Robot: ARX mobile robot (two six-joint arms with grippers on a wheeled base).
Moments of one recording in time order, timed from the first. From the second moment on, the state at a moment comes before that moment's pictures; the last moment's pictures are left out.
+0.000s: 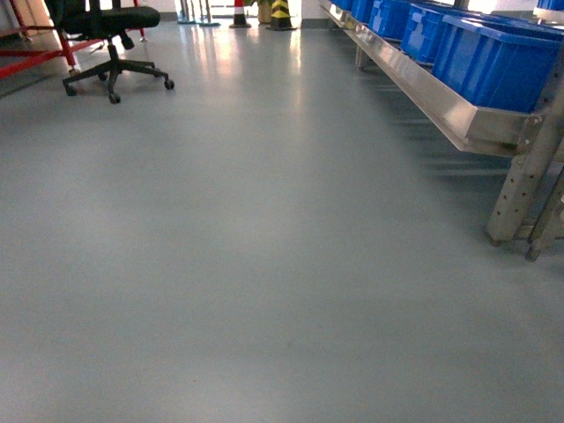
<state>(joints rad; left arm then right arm) 0.00 0.01 0.01 -0.01 0.00 -0.01 0.00 0.00 0.01 -0.01 0.00 0.00</state>
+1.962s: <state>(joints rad) 0.00 0.01 0.01 -0.01 0.00 -0.01 0.00 0.00 0.01 0.00 0.00 0.00</state>
